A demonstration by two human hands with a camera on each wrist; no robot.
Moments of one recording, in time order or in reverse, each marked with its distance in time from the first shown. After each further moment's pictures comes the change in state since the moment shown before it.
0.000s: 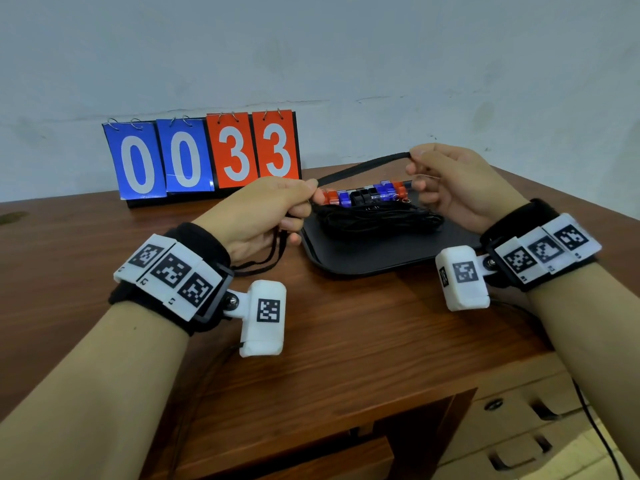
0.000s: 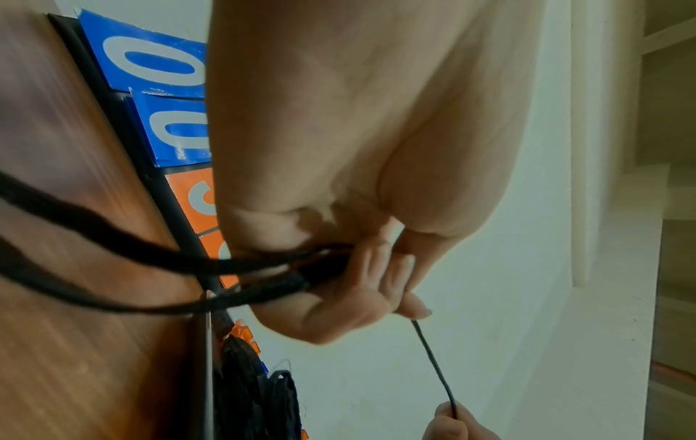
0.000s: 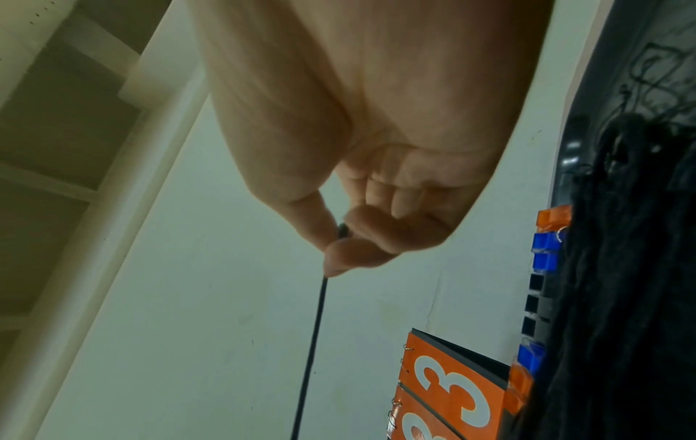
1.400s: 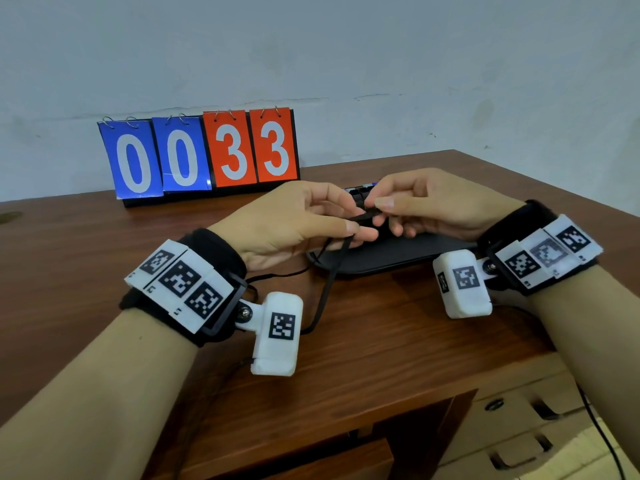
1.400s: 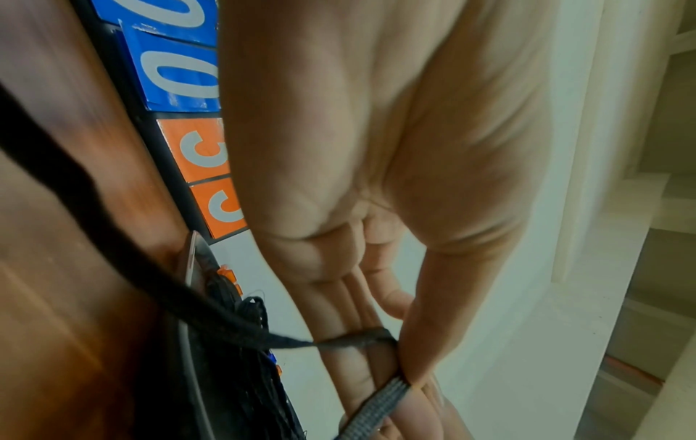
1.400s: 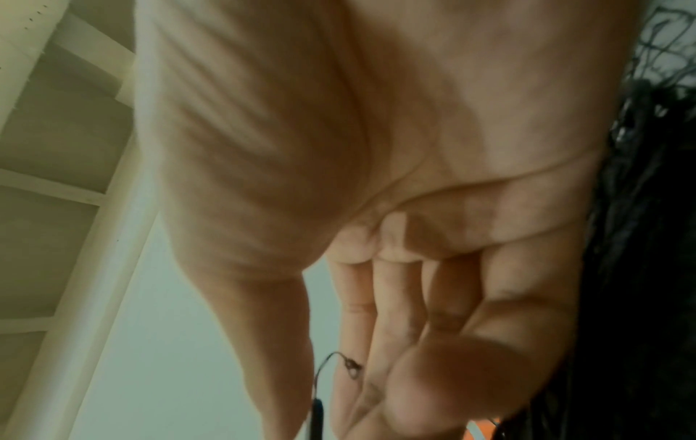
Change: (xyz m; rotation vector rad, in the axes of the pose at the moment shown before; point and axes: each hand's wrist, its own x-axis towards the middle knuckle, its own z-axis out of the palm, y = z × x) left_hand -0.007 -0.004 0.021 -0.092 -0.235 0.067; right_hand -0.016 0.005 0.010 -0.316 -0.476 0.074
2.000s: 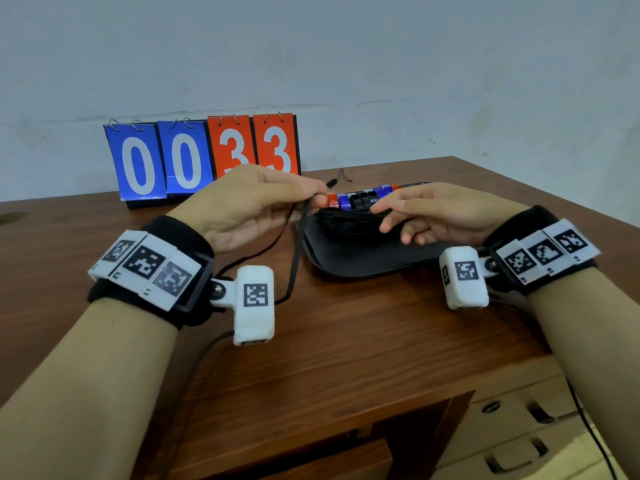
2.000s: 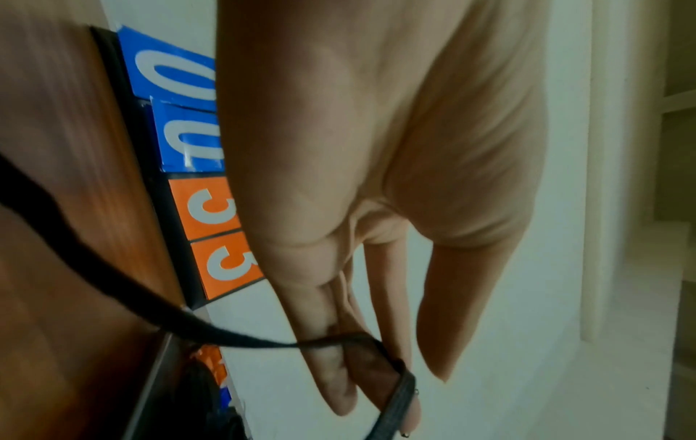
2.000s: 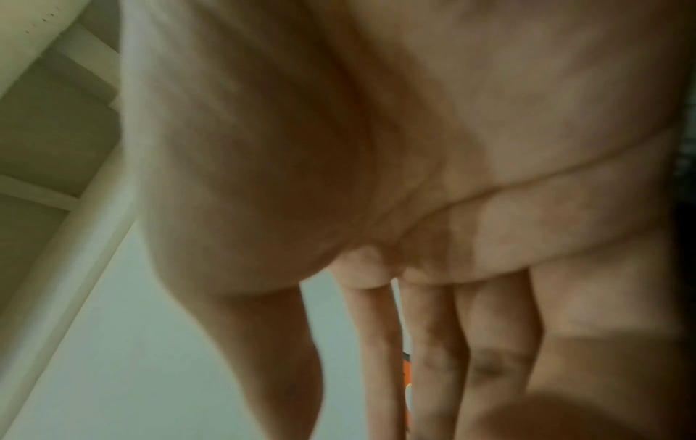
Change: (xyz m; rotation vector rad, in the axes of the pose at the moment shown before) left_hand -0.009 0.015 -0.041 -0.042 0.198 0.048; right_hand 0.001 0.008 -0.020 0.003 0.013 0.227
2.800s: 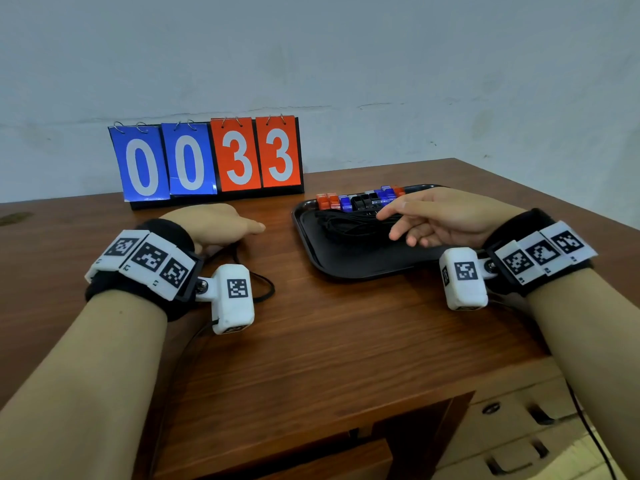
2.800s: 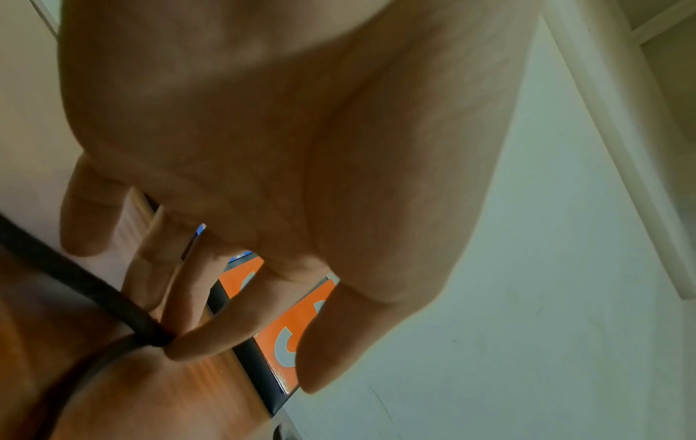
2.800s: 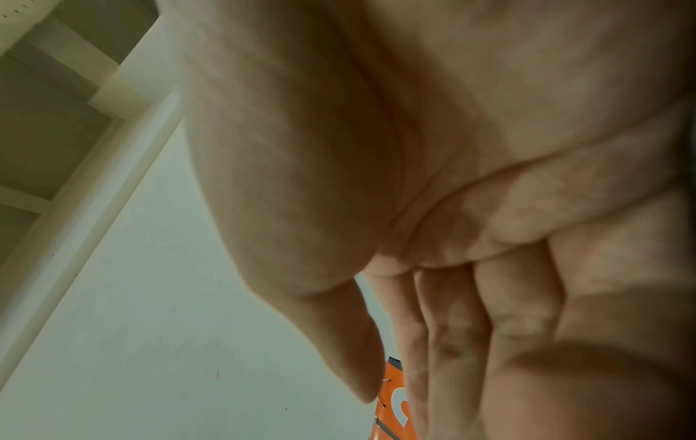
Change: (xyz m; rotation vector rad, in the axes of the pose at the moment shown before) left_hand 0.028 -0.033 -0.062 0.864 0.269 -0.570; right_hand 0.009 0.006 -0.006 -0.006 0.074 0.086
